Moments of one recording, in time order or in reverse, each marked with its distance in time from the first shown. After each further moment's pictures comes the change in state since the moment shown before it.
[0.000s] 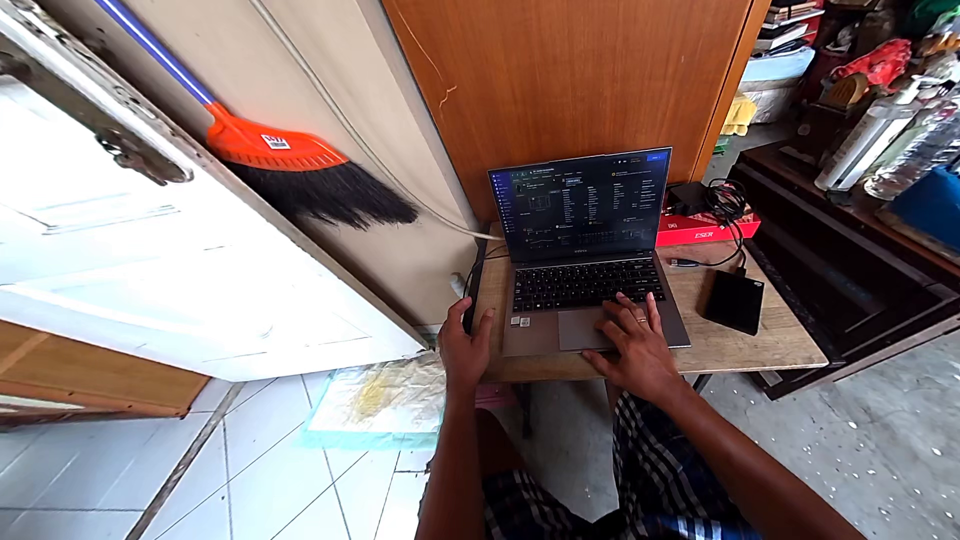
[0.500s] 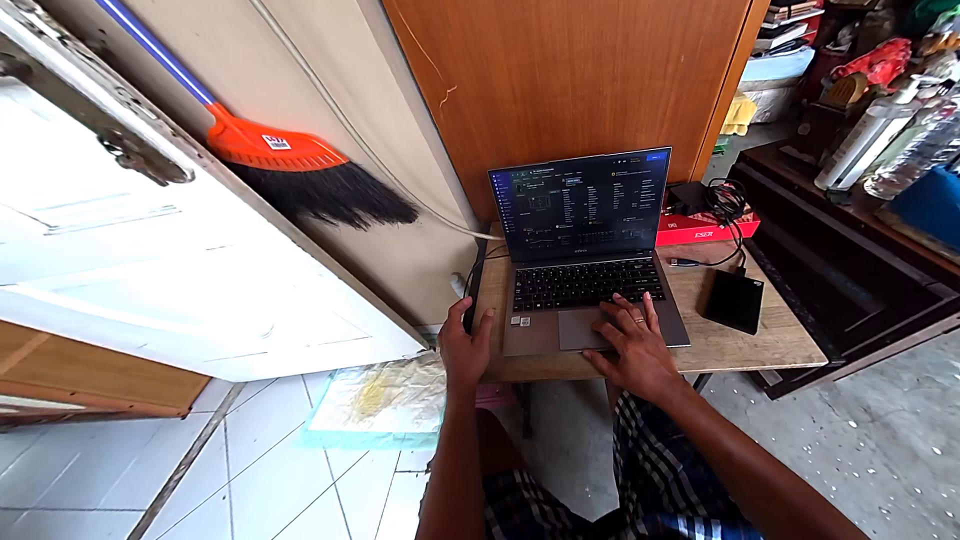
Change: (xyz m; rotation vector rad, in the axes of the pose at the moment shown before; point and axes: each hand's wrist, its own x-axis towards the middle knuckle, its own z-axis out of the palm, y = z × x) left_hand 0.000 0.000 0.000 0.003 -0.002 -0.002; right_hand 0.000 0.000 0.000 0.006 -0.026 -0.031
